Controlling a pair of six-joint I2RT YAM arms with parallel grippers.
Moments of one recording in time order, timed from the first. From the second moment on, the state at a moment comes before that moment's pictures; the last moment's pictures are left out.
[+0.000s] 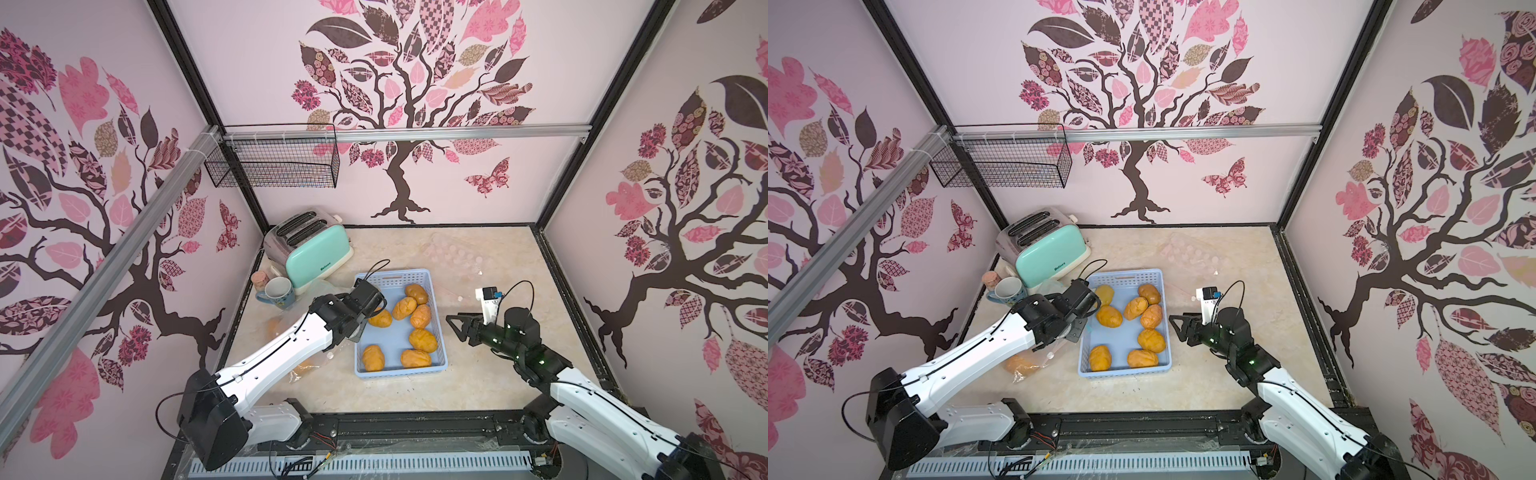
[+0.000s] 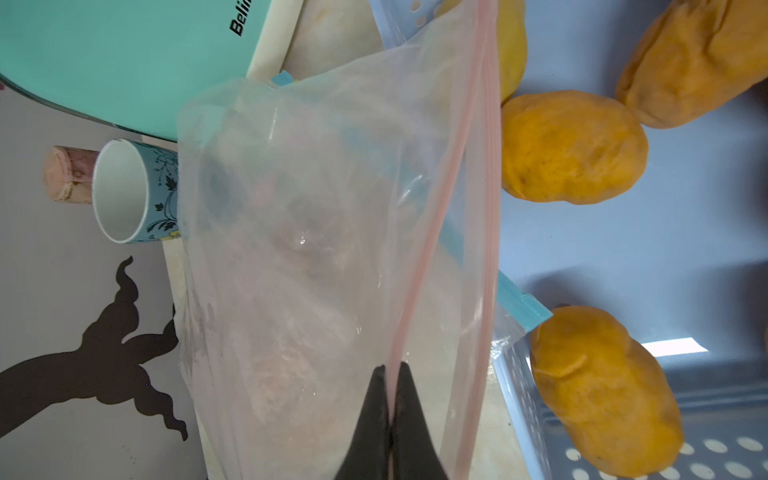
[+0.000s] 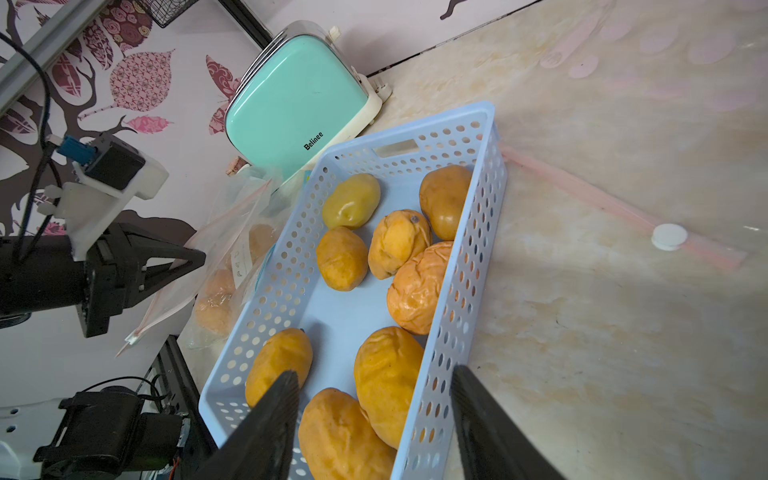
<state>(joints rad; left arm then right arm) -0.73 1.27 1.06 -1.07 -0.48 -0.28 0.51 0.82 0.36 0.11 -0.31 0.57</state>
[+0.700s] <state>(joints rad) -0.73 1.16 1.02 -1.03 -0.43 -0.27 0.74 1.30 0.95 -0.38 -0.15 0.32</state>
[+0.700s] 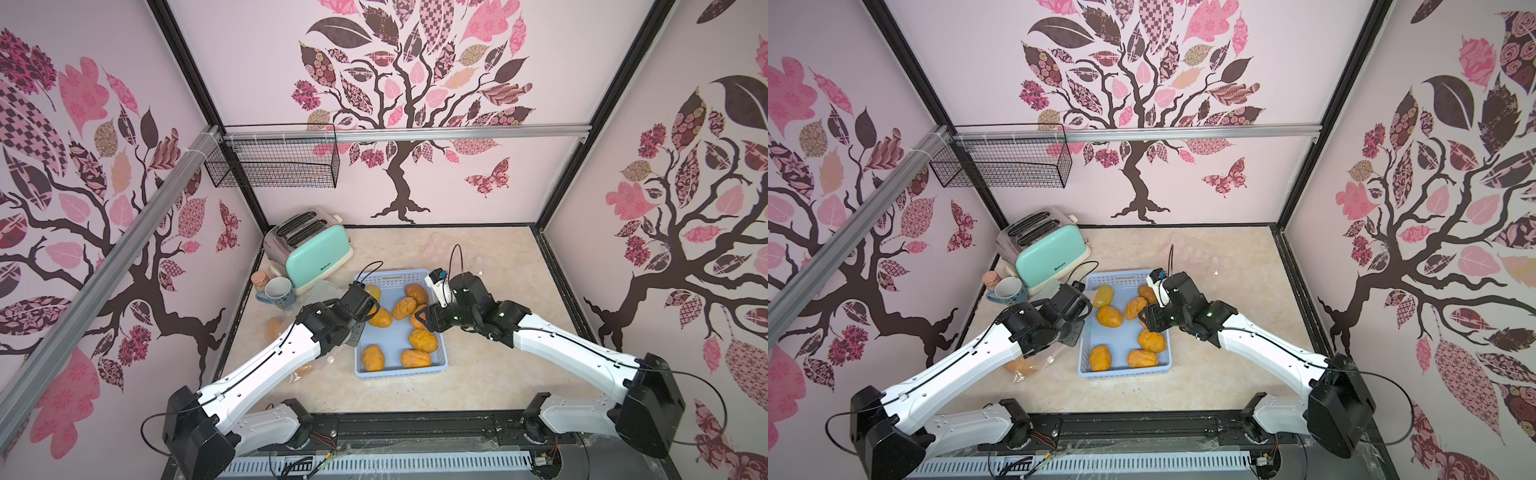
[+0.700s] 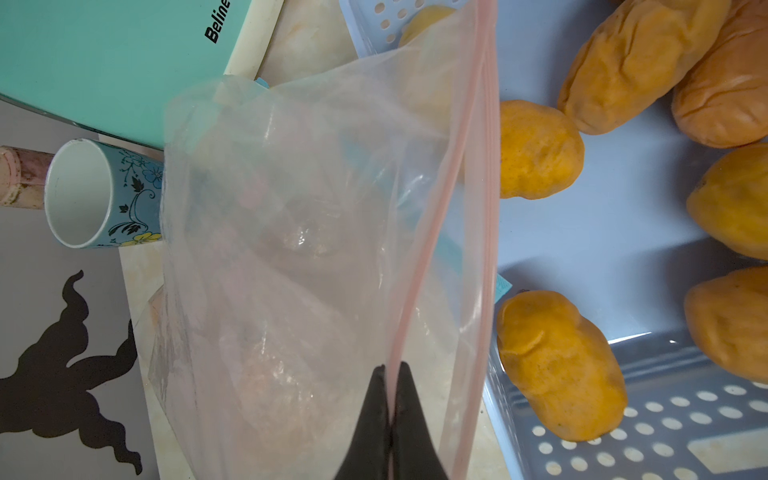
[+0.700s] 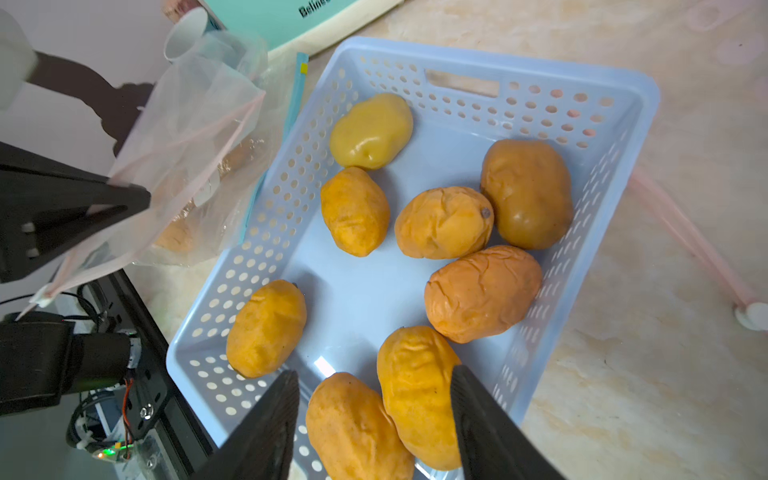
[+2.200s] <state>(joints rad) -0.71 0.94 0.96 -0.96 -0.41 -0.26 0.80 1.81 1.46 -0.92 0.08 -0.14</state>
